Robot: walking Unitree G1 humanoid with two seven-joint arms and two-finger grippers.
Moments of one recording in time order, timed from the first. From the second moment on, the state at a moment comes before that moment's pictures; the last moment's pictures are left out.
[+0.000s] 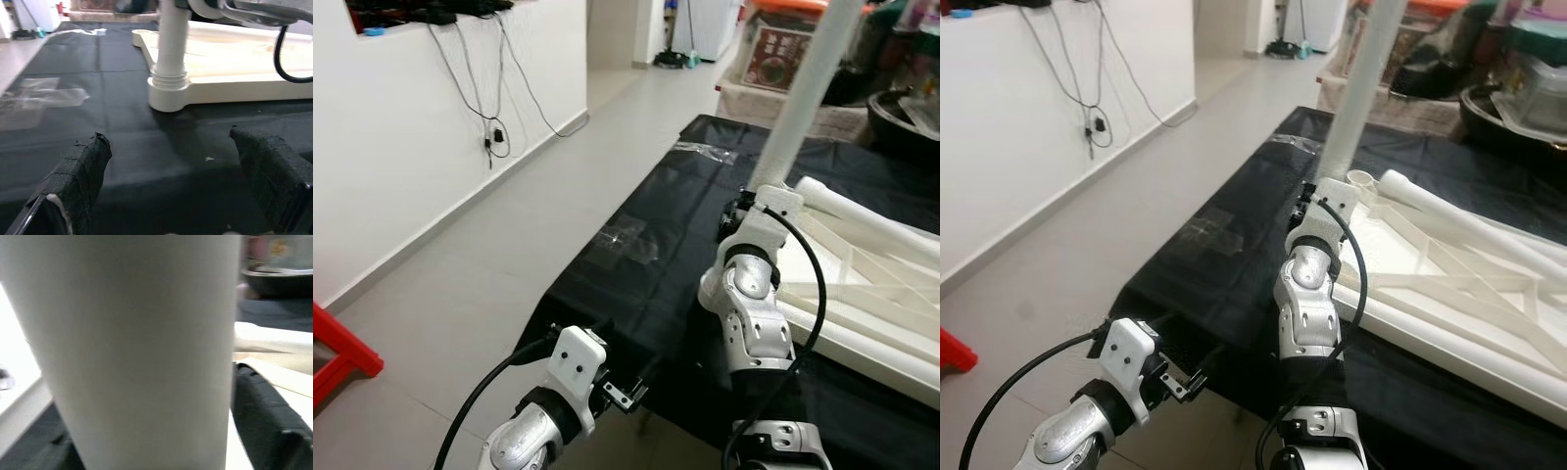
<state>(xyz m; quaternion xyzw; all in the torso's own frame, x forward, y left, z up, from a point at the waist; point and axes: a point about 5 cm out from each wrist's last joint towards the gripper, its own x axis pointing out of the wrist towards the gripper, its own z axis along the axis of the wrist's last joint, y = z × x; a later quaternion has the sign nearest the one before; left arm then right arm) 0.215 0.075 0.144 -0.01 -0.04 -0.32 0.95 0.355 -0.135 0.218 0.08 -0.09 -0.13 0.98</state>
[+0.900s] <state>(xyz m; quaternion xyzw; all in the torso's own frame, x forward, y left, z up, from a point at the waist) 0.211 0.073 0.140 -0.01 -0.03 -0.32 0.95 0.349 -0.098 0.215 0.03 0.00 0.64 0.77</state>
